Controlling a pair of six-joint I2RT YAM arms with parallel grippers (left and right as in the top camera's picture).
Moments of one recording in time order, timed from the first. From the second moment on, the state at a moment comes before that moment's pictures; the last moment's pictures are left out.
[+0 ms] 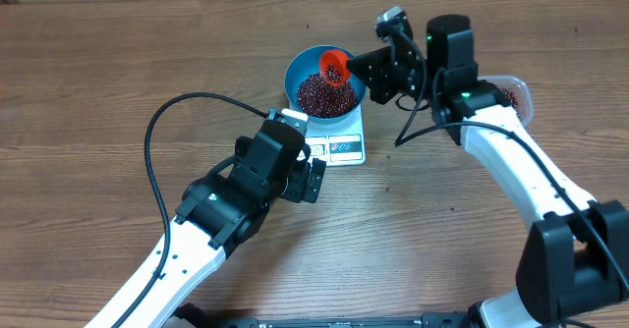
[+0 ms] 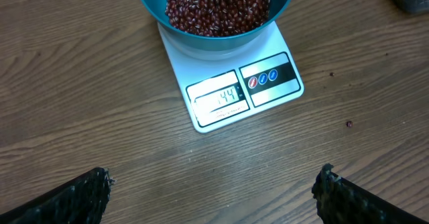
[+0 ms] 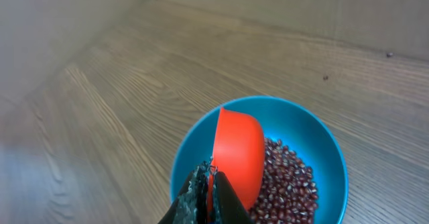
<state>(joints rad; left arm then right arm) -0.62 1.21 1.02 -0.71 -0.18 -0.26 0.26 1.72 1.27 -0.12 -0.63 0.01</state>
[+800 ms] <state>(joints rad) -0.62 1.21 1.02 -0.71 -0.18 -0.26 0.26 1.74 1.27 -0.08 -0.58 -0.25</state>
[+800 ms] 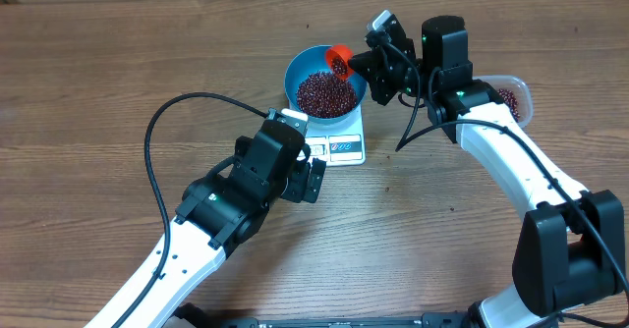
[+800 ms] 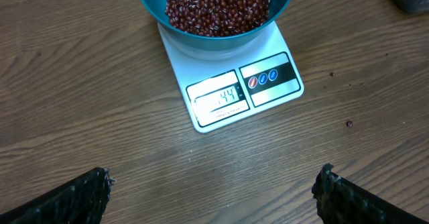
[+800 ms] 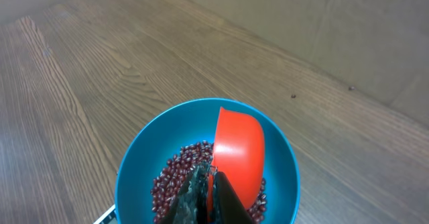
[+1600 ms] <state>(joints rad) -0.62 1.21 1.02 -0.71 -0.18 -0.26 0.26 1.74 1.27 -0.09 -0.58 -0.23</state>
